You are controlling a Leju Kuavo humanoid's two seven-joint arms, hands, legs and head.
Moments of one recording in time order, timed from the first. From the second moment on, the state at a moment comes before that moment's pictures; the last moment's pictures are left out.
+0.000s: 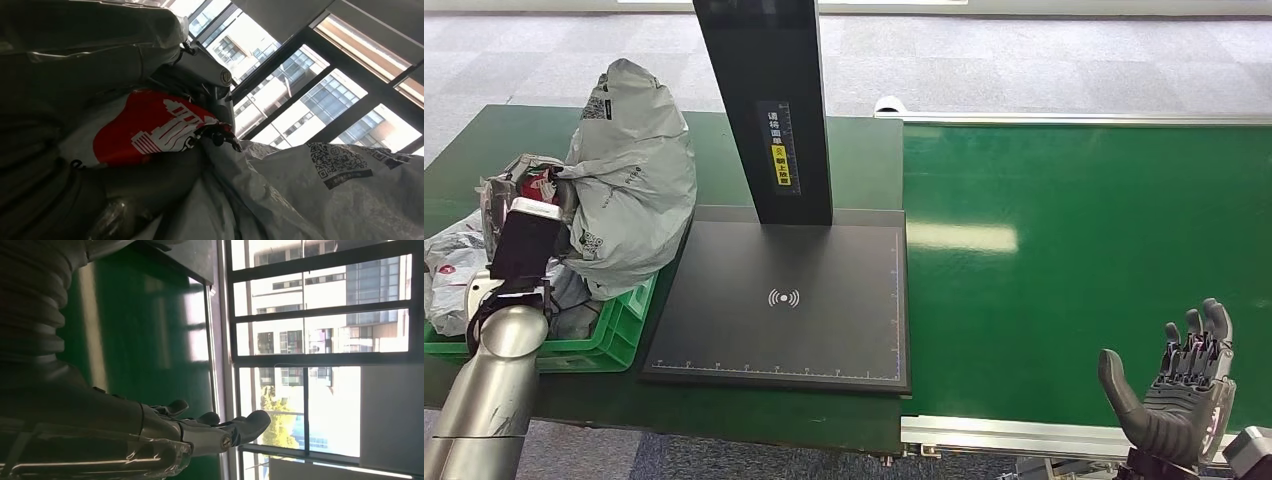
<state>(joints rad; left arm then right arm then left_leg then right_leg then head) -0.42 0.28 -0.03 -1.42 -0.39 0.38 -0.21 0.24 0.02 -0.08 -1.84 -0.16 -0.04 -0.32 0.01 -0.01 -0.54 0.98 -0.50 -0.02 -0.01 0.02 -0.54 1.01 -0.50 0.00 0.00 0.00</state>
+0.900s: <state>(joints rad) -0.81 0.31 -0.05 -1.37 -0.39 0.57 -0.24 0.22 0.02 -0.07 -1.84 -0.17 -0.07 -0.33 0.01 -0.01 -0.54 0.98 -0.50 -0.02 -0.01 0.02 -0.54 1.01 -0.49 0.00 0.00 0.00</state>
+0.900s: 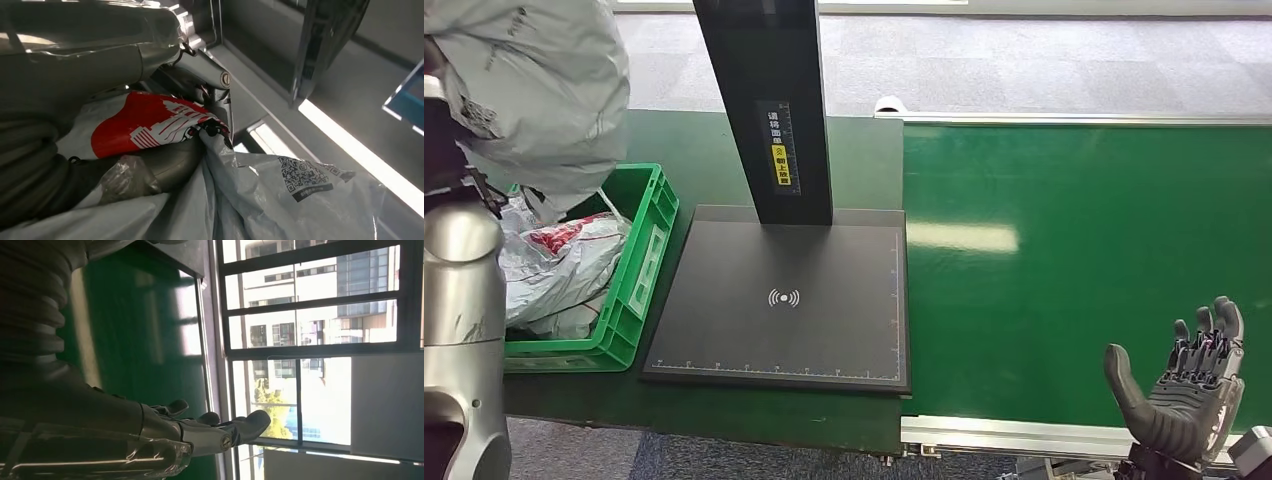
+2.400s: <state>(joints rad) -0.97 0.56 0.04 -0.76 -0.54 0.48 -0.31 0.18 -0.01 0.02 -1.76 -0.20 -0.12 -0.34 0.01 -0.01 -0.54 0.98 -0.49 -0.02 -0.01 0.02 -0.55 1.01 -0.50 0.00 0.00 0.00</state>
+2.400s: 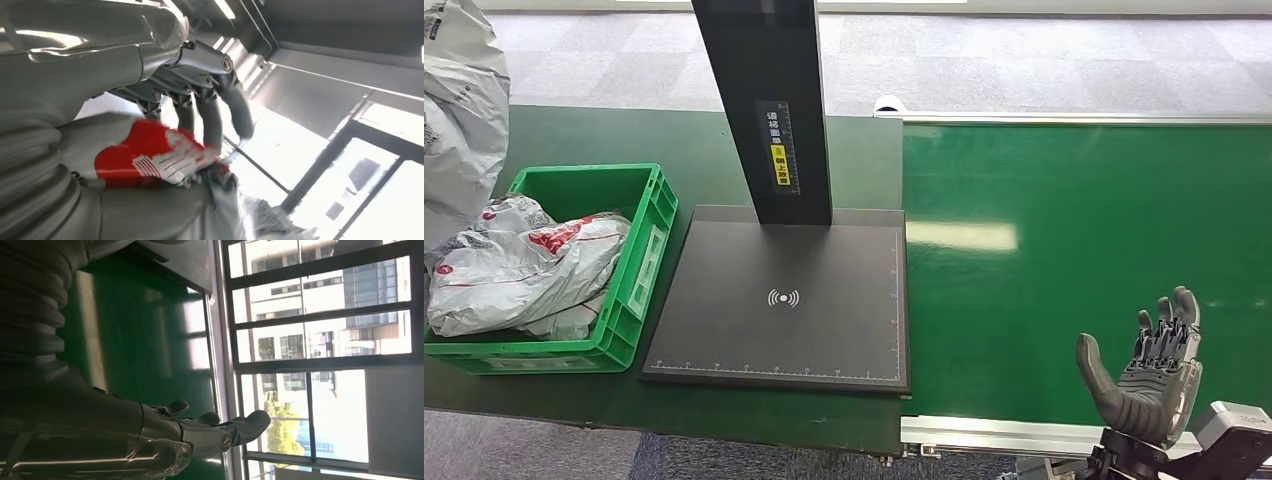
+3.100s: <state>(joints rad) -0.82 0.51 -0.09 -1.09 -0.27 -0.06 -0.05 0.17 -0.02 -0.01 -1.74 -0.18 -0.09 -0.33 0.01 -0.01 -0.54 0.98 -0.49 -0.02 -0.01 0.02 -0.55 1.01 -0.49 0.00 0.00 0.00</state>
